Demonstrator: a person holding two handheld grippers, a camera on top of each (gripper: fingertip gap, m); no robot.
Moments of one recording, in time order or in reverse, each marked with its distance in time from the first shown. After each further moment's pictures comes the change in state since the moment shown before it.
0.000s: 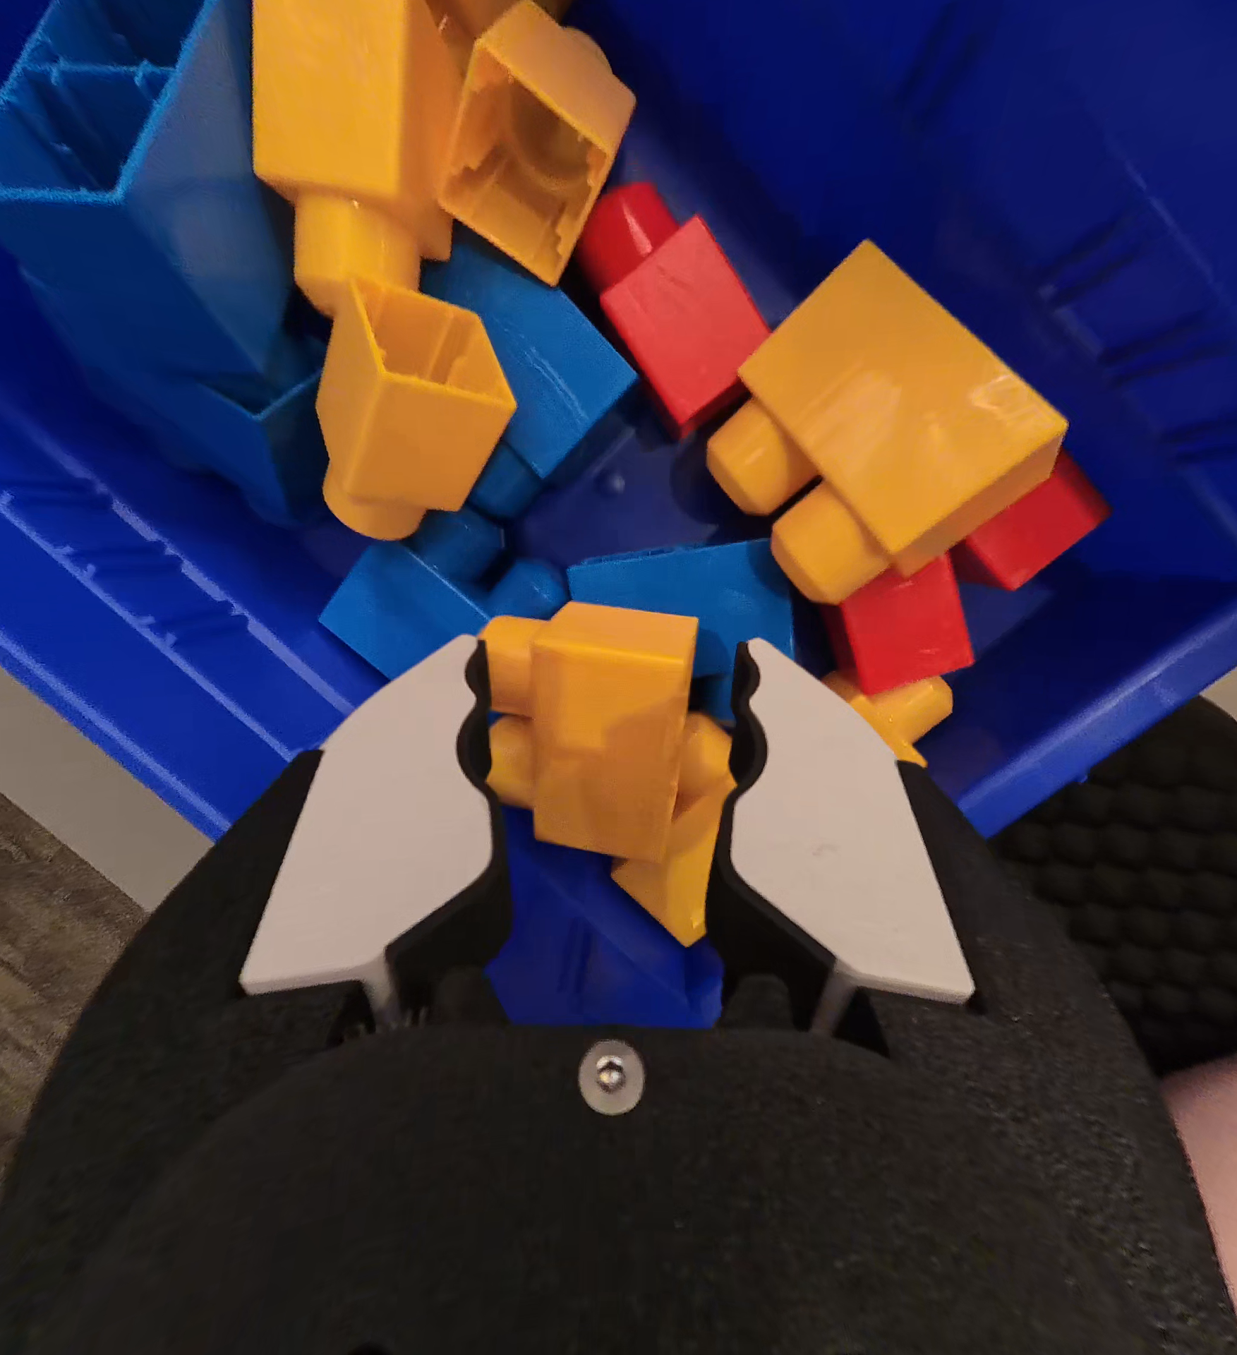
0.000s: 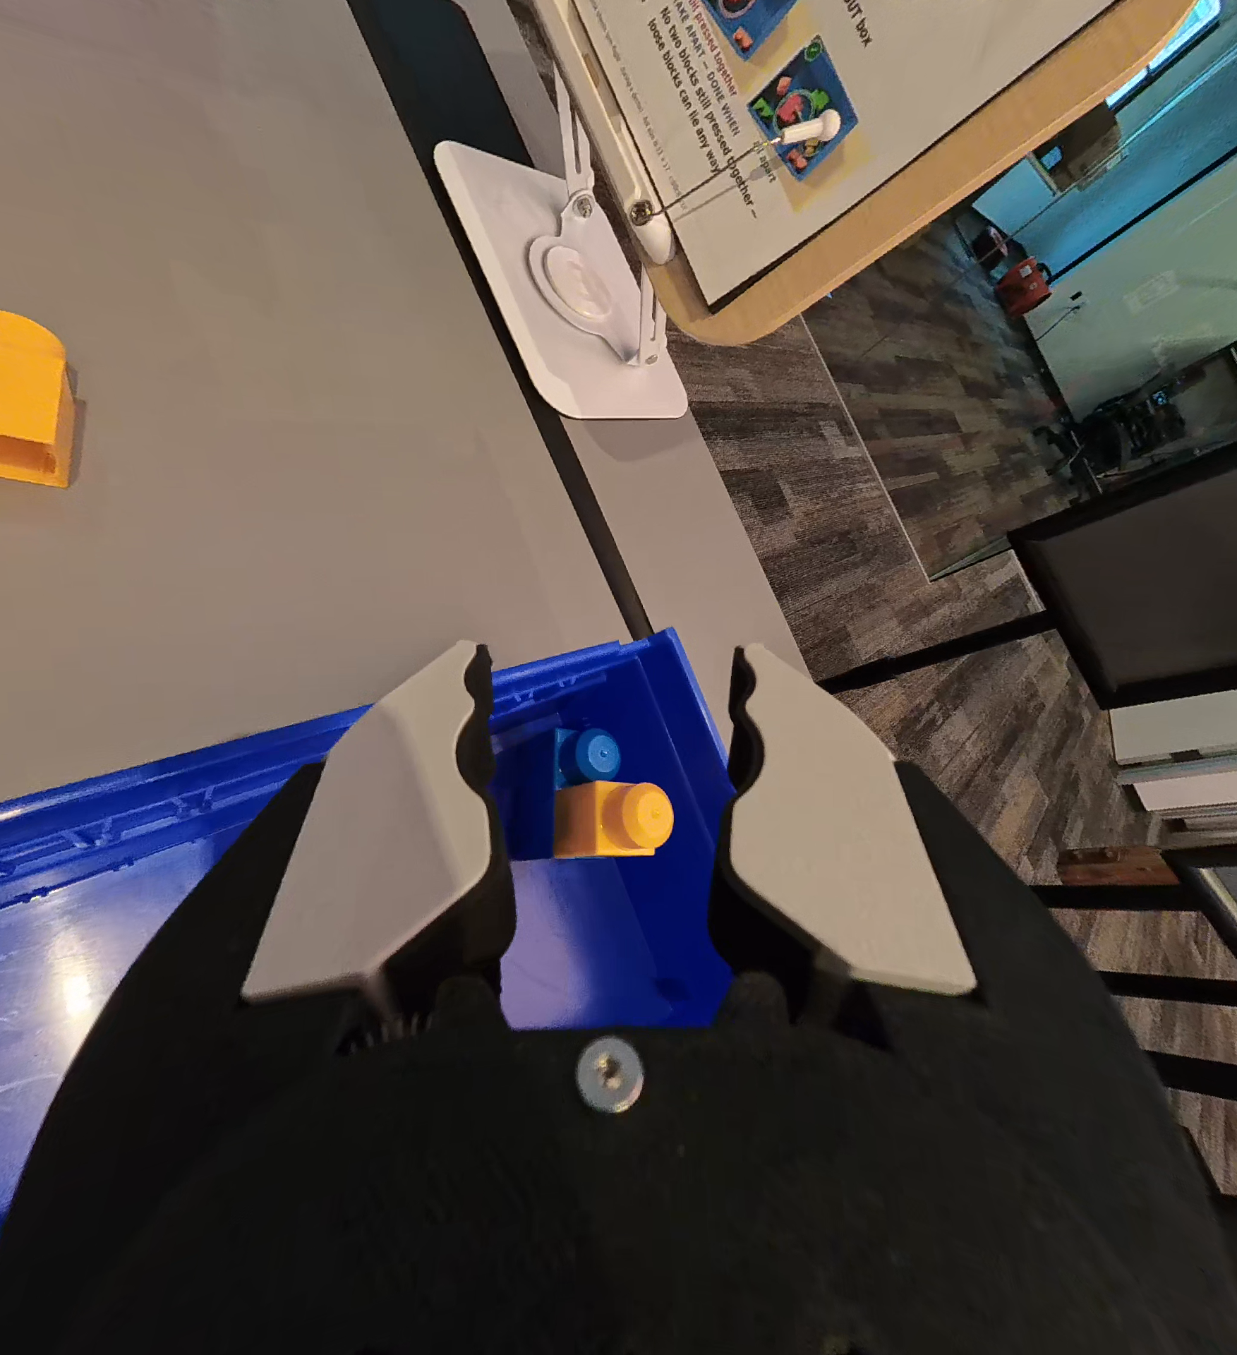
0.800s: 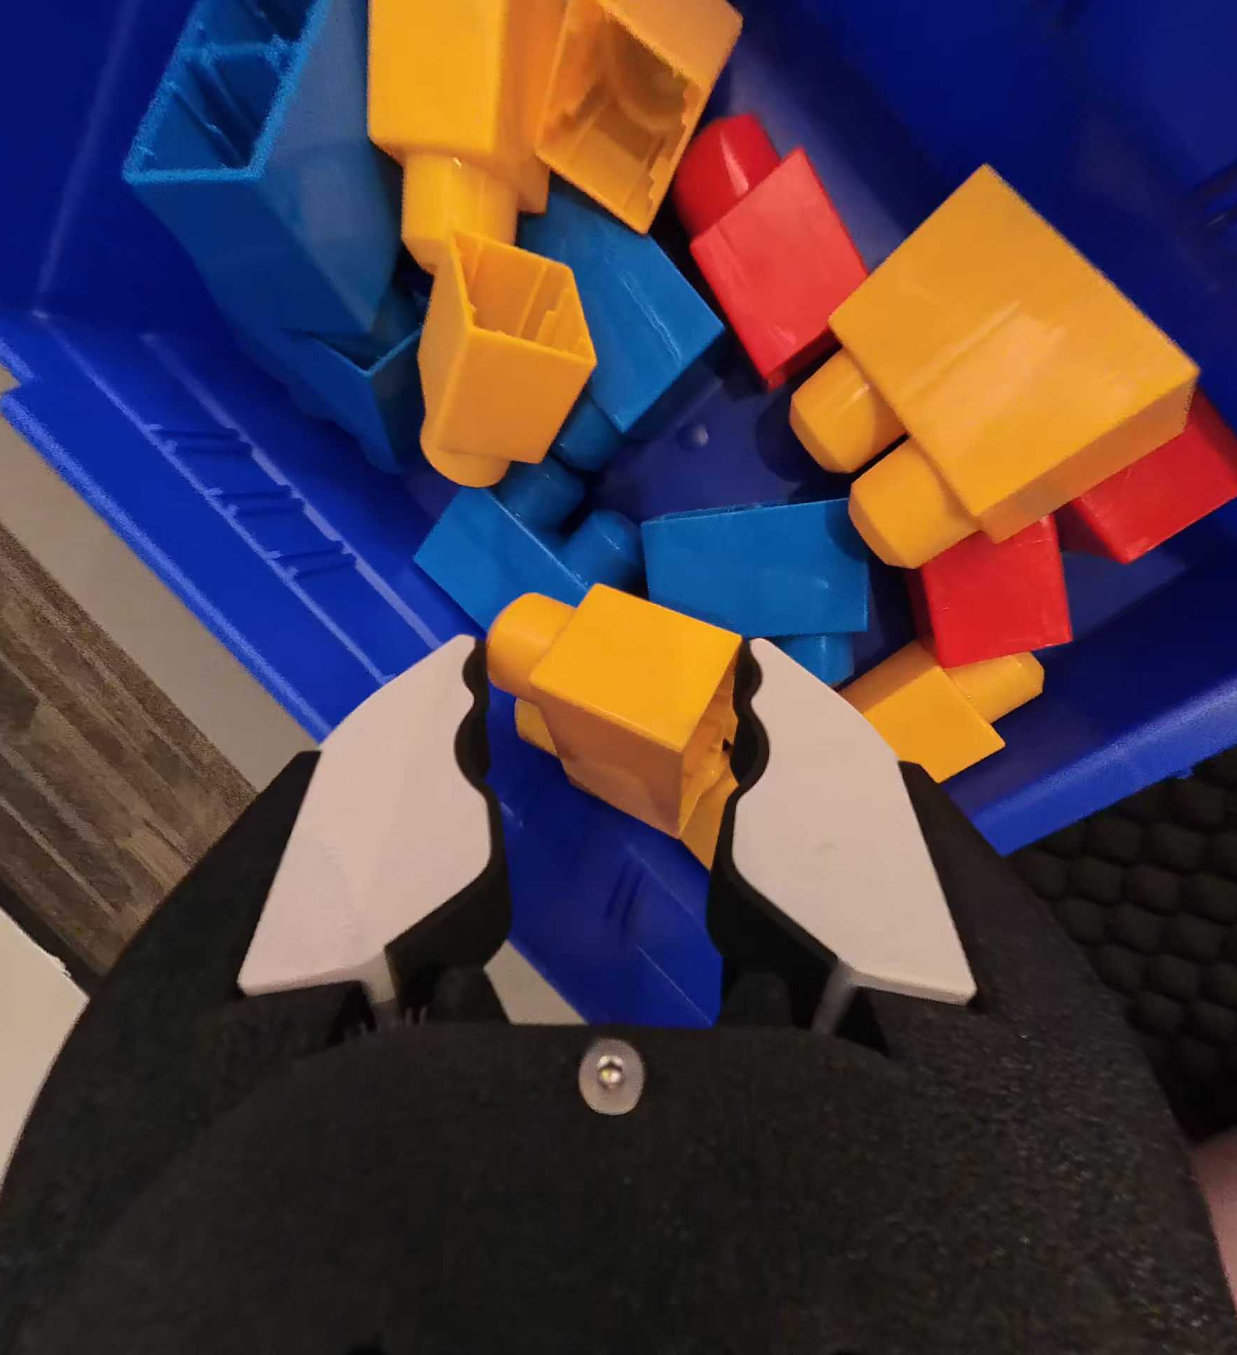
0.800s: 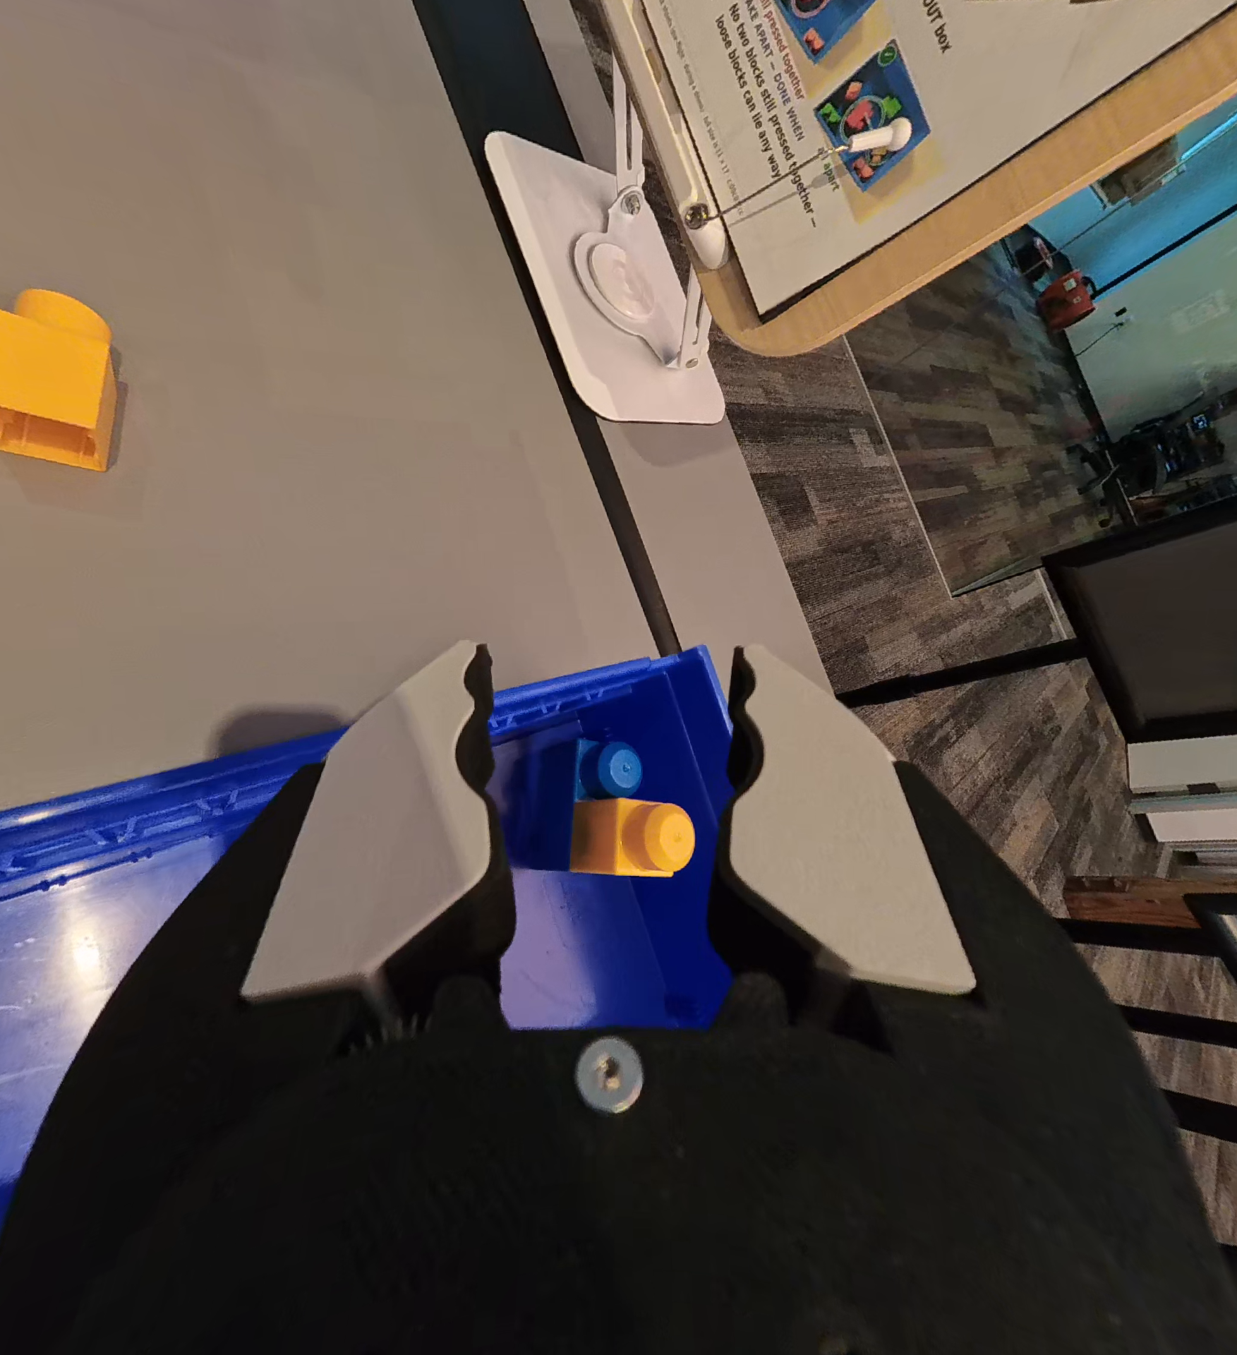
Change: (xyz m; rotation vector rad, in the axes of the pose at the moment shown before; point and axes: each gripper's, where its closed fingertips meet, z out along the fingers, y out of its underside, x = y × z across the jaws) left arm -0.015 0.007 -0.013 -0.061 -0.177 0.030; right arm -0.011 -0.002 0.009 -0.008 -0.045 -0.043
